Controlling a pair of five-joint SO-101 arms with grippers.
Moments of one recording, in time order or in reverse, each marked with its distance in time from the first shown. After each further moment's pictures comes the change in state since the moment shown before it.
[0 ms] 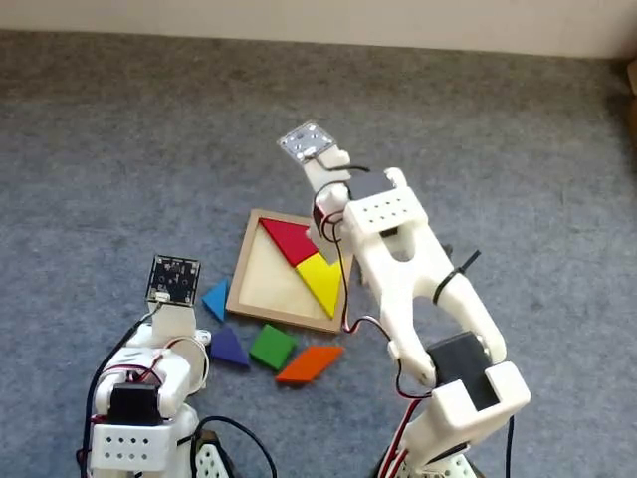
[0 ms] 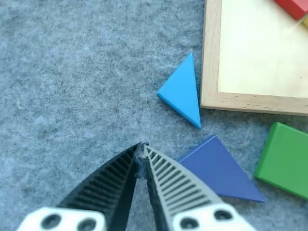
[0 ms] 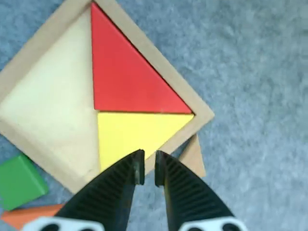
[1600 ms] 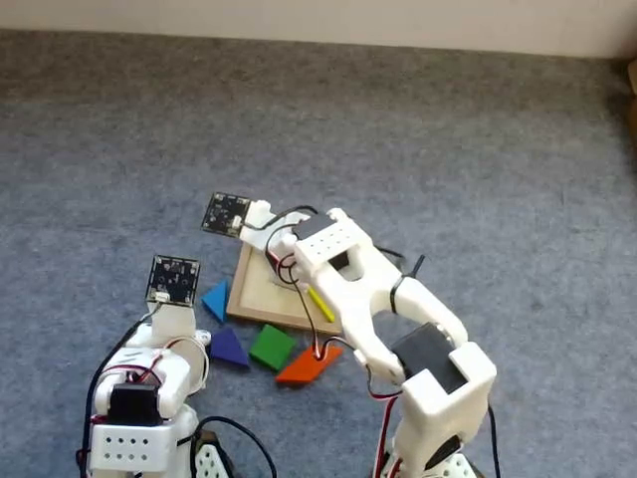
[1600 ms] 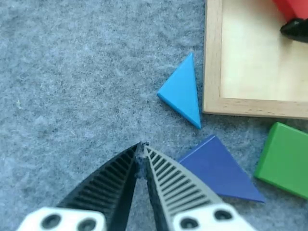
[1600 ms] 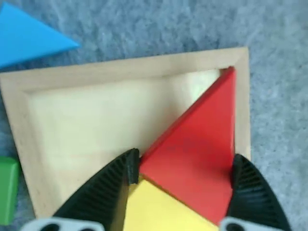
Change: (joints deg) left arm 0.0 0.0 0.0 0.0 0.0; right arm -11.0 7.3 11.0 -24.4 28.1
